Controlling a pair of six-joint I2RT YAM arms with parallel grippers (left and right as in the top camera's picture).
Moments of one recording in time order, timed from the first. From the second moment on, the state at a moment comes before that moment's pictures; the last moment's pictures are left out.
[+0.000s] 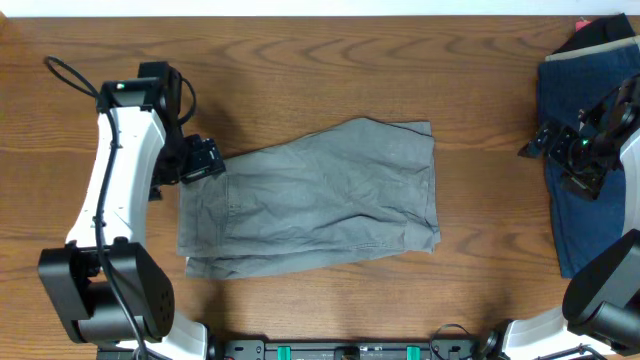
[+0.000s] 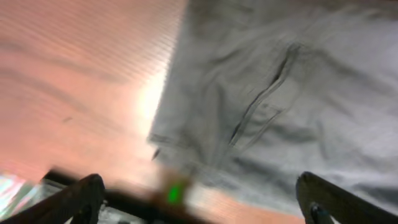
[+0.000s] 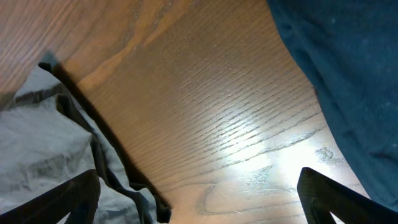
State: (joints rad) left arm 0.05 1.73 1.51 -1.45 -0.07 -0.37; right arm -0.43 1.73 1.42 -1.14 -0.26 0.23
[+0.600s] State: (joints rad) left arm -0.17 1.68 1.55 -1.66 -0.06 -0.50; right arm -0.43 1.73 1.42 -1.09 -0.26 0.25
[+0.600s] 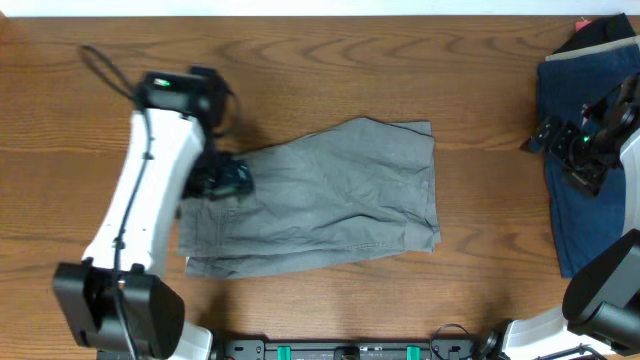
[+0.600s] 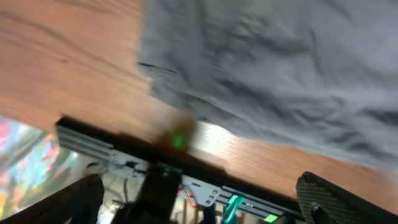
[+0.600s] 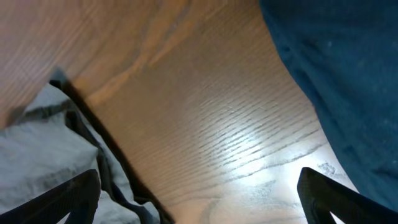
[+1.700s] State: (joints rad) left arm -0.37 1.68 1.01 -1.14 0.10 -0.67; right arm 0.25 1.73 1.00 -0.88 -0.48 0.27
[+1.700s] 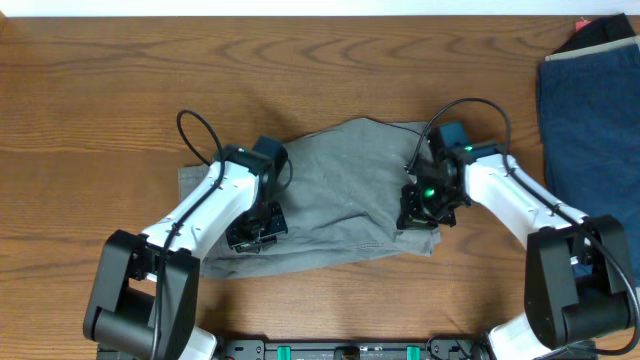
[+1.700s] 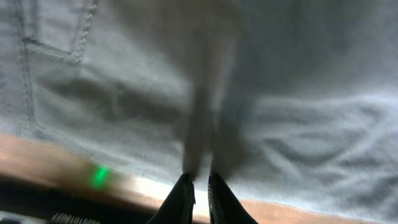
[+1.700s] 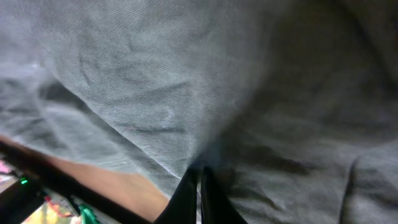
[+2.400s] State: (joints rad) left arm -0.37 1.66 0.82 -1.19 0.04 -0.70; right arm 0.08 1.73 1.00 -1.04 -0.16 0.41
